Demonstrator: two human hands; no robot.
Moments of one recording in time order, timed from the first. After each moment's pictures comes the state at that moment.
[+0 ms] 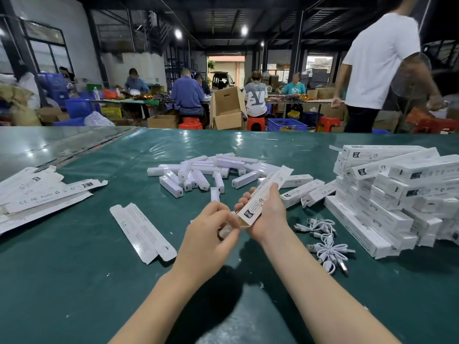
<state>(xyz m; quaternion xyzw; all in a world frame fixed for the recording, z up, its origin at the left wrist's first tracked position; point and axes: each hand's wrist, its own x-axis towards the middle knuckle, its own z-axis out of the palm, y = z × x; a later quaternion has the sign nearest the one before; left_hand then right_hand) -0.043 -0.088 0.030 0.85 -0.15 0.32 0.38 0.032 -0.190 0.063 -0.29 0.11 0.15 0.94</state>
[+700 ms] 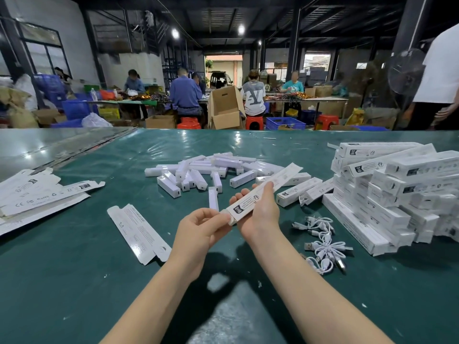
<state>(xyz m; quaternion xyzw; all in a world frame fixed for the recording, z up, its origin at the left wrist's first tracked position) -0.038 -0.092 0.040 0.57 0.06 0.13 0.81 0.018 -0.178 0.068 -0.29 0.14 0.06 0.94</state>
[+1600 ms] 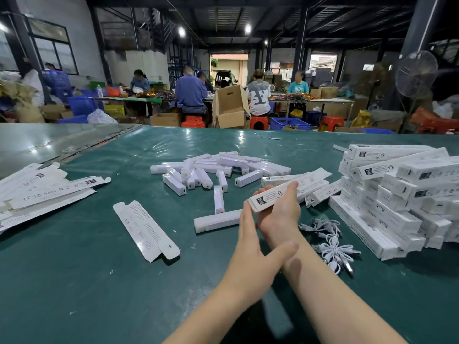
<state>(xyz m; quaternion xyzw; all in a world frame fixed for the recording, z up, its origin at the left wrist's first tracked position) -0.063 -0.149 0.029 0.74 -0.07 0.06 0.67 0.033 -0.196 0.064 -0.28 0.14 -0.02 0.95</state>
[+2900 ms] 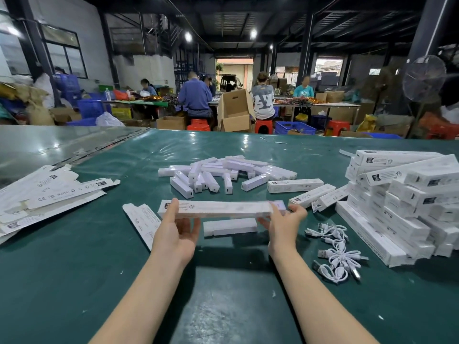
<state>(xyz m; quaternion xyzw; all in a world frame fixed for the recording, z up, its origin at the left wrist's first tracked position) -0.028 -0.045 0.045 0.19 0.23 0.19 0.93 0.050 -0.193 0.007 -0.51 0.06 -0.12 0.85</state>
